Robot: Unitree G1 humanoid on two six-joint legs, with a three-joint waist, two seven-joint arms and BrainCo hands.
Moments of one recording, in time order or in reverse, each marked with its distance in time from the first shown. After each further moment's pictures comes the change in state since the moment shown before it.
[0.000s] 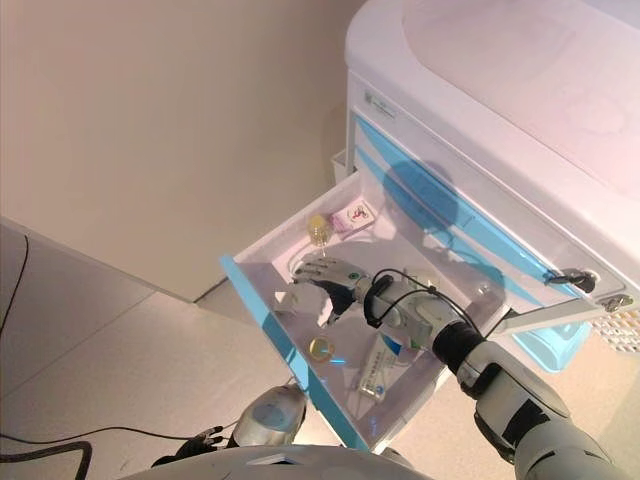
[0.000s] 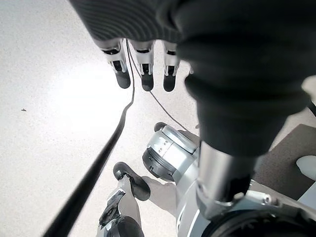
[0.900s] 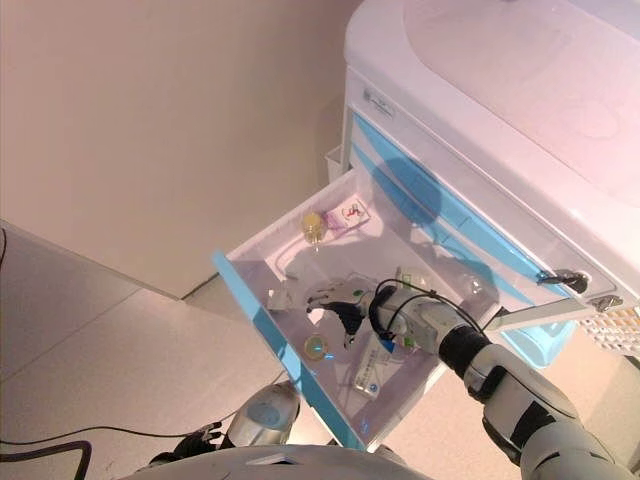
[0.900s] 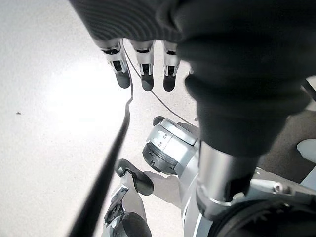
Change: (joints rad) left arm -0.008 0.014 0.001 -0.001 0.061 -0.022 -0.001; right arm 0.009 -0.036 0.070 0.036 -0.004 -0.034 0.169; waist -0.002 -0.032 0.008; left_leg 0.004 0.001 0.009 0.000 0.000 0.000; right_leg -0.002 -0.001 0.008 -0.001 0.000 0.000
